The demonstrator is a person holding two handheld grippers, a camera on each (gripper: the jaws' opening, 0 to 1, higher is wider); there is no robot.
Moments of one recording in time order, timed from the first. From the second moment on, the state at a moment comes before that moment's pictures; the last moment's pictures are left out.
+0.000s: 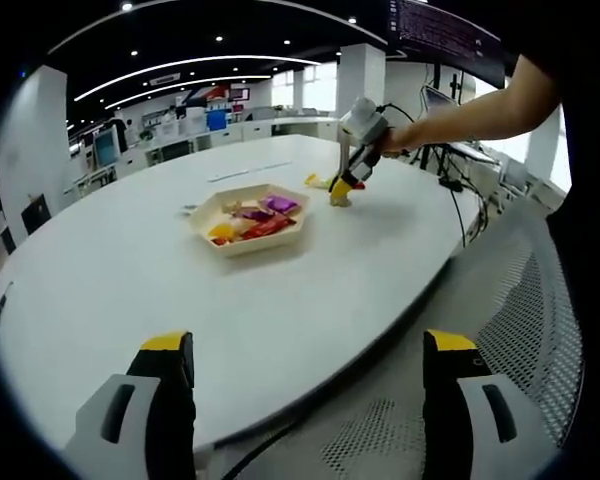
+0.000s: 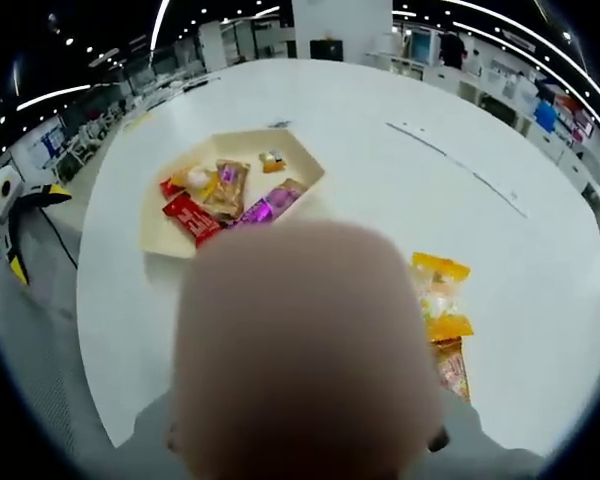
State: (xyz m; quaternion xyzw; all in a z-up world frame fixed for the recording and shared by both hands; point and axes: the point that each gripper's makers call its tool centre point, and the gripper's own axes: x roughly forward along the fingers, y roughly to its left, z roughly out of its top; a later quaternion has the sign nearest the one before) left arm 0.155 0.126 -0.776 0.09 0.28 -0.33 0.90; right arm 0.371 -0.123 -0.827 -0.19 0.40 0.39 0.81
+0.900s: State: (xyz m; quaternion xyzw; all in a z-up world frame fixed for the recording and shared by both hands) left arm 0.156 0.125 -0.773 0.10 0.27 -0.33 0.90; right arm 0.375 -0.129 -0.802 -0.18 0.38 0.37 0.82
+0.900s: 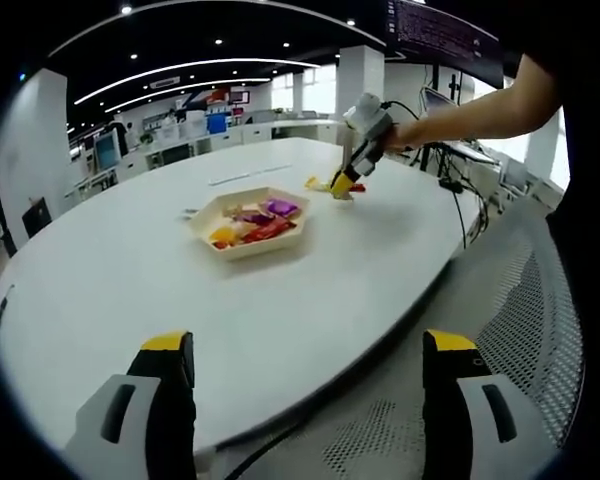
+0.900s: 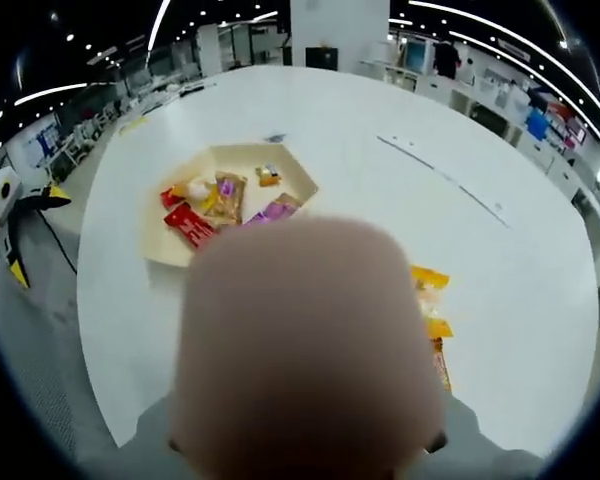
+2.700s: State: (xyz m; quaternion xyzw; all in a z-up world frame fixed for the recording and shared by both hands) left arm 0.157 0.120 -0.758 0.08 0.23 -0.34 0.91; right arm 0.385 -0.123 -0.692 -0.21 0.33 0.35 0.85
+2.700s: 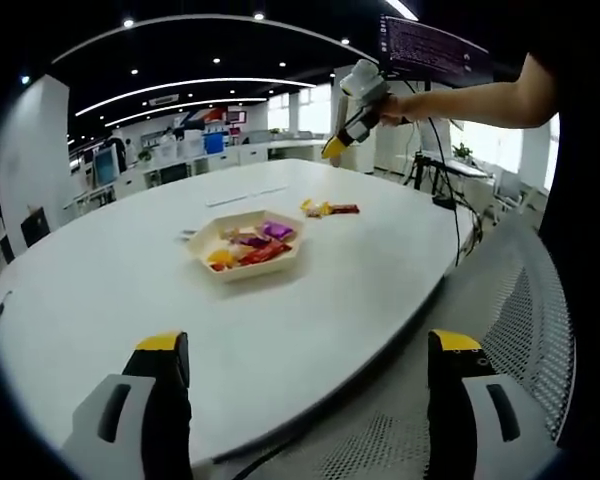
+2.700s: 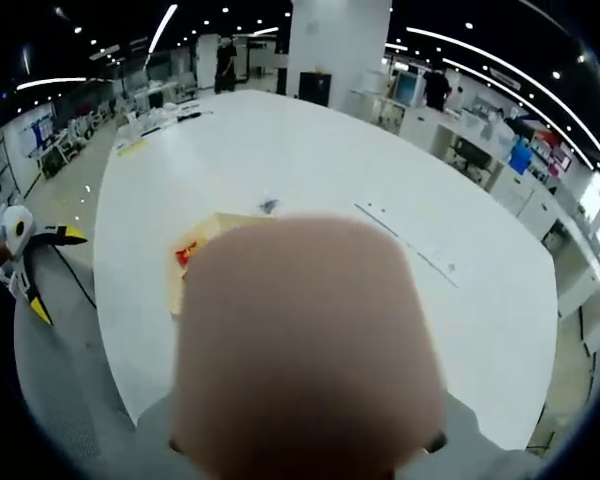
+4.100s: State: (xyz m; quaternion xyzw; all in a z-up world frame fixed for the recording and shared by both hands) left arm 0.159 0.123 -0.765 0.07 0.26 -0.33 0.90; right arm 0.428 -0.134 -0.745 -0.18 0.36 0.33 0.85
